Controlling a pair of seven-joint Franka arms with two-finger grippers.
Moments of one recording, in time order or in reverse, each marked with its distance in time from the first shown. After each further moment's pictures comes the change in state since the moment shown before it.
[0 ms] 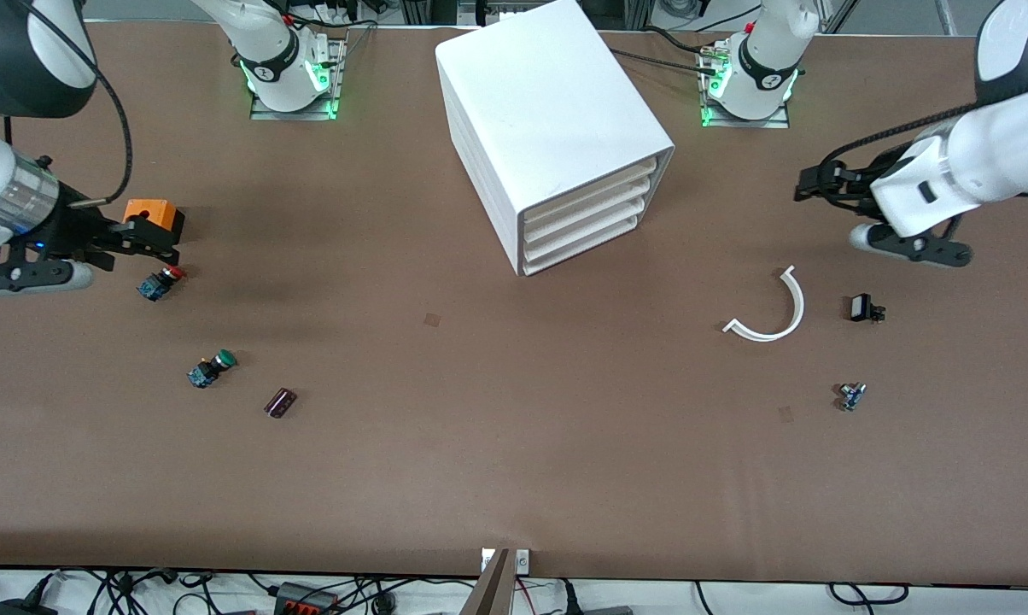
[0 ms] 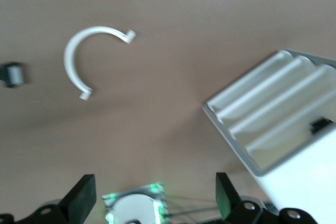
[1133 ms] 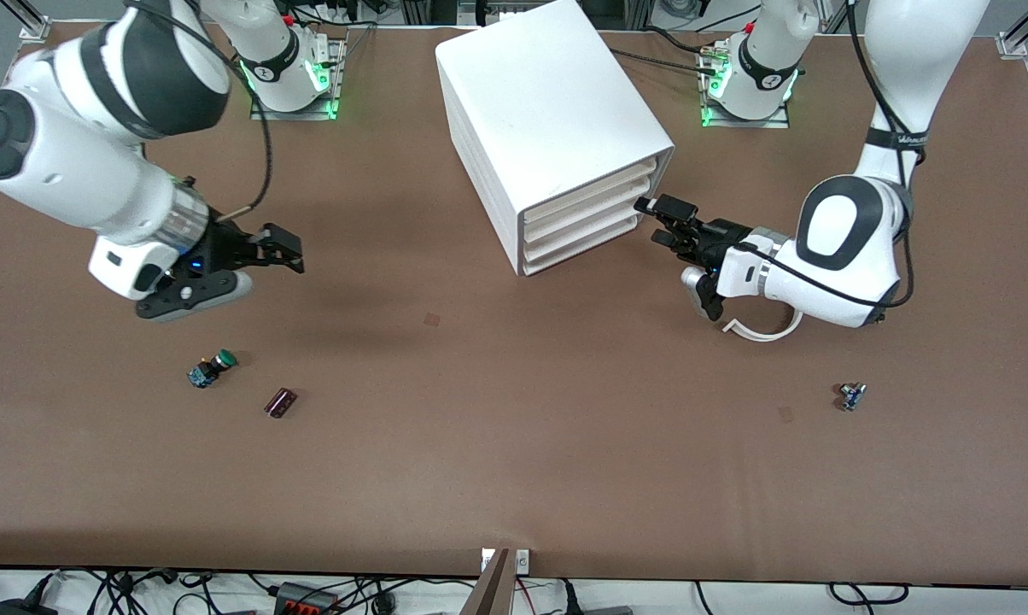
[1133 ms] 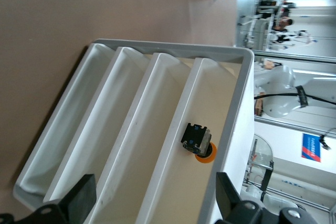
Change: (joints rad) left arm -0.078 0.268 -0.008 -0.264 -0.711 0.169 0.611; right arm 0.231 0.124 0.005 0.078 0.110 0.083 0.011
